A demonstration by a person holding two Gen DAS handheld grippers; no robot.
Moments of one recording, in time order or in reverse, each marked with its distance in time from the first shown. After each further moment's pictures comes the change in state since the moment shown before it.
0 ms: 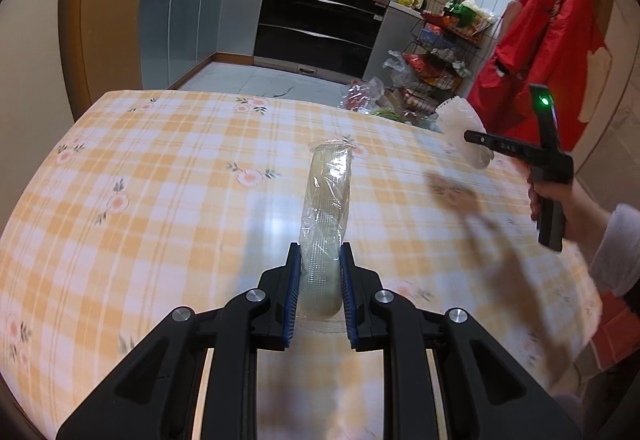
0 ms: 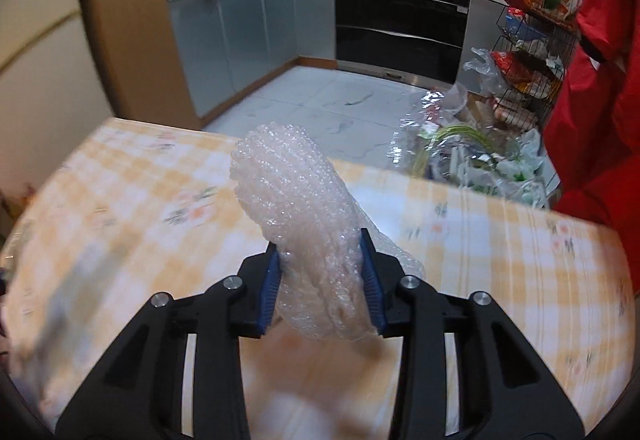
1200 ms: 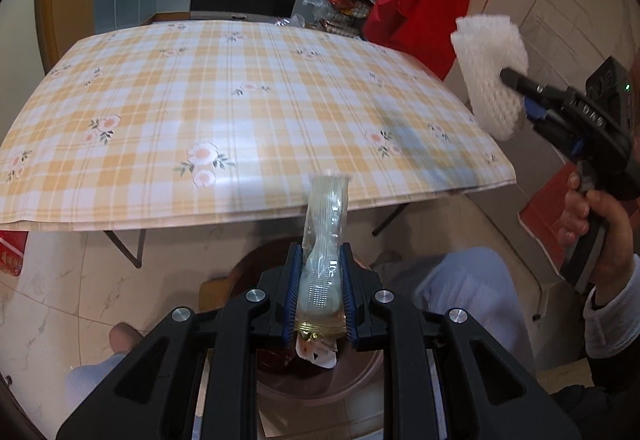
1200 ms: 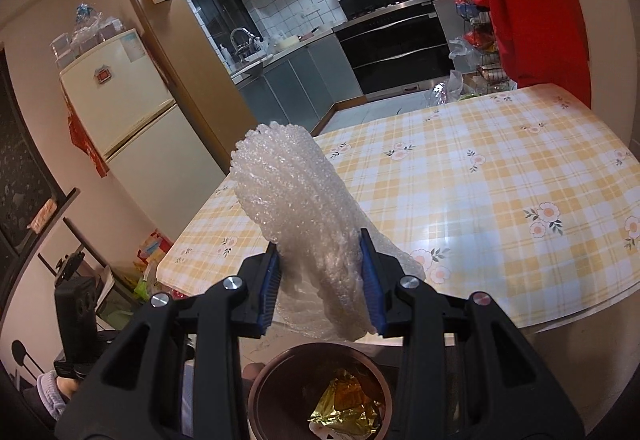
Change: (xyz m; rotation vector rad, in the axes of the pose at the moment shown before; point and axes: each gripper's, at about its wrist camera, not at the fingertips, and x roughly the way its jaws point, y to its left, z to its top) left arm -0.177 -0.115 -0.207 0.116 0.201 -0.172; right arm -0.370 0.106 -0.248 0.319 -0.209 0.218
